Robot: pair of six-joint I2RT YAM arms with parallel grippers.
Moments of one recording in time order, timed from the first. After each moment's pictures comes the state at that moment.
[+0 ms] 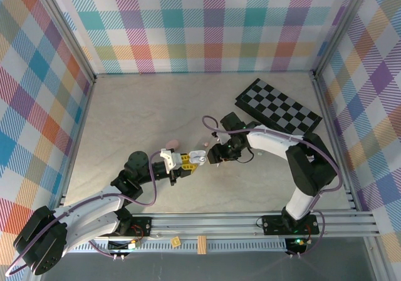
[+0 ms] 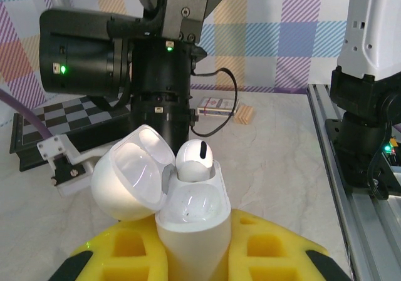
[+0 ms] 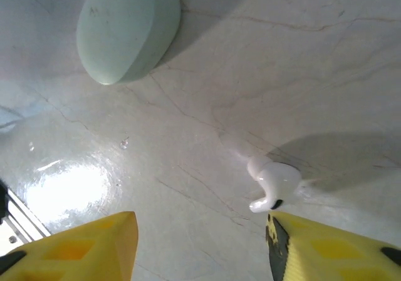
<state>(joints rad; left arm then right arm) -0.68 0.90 0.25 0.57 0.59 0.14 0.62 1.70 1.04 -0.59 -0.45 0.30</state>
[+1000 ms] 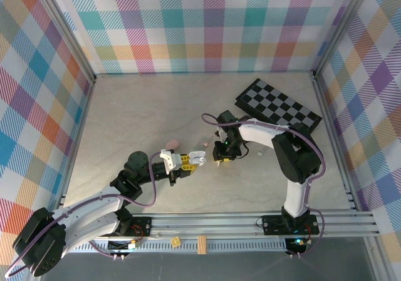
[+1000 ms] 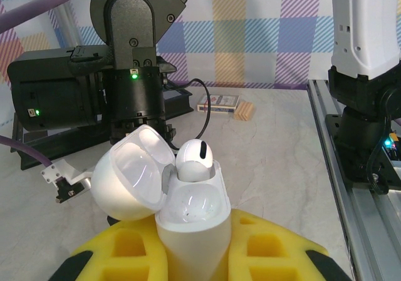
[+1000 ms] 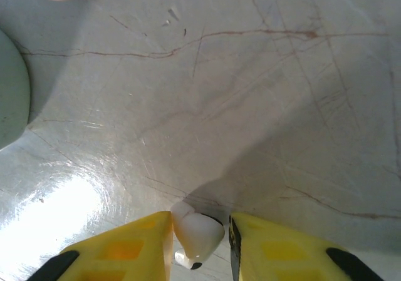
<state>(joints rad) -0.68 0.88 0.25 0.54 0.59 0.15 0.62 1.88 1.18 -0.73 -0.35 0.42</state>
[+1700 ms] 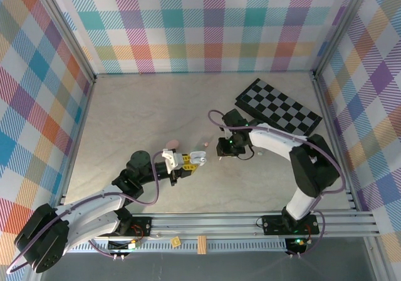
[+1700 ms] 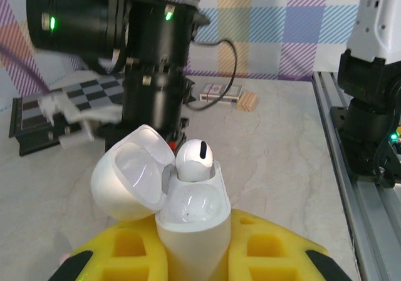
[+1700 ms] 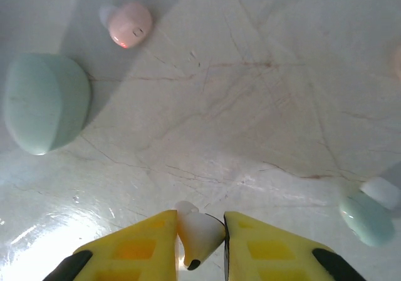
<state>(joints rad) -0.69 0.93 0.25 0.55 0.57 0.15 0.62 1.67 1.06 -0.60 -0.25 0.47</state>
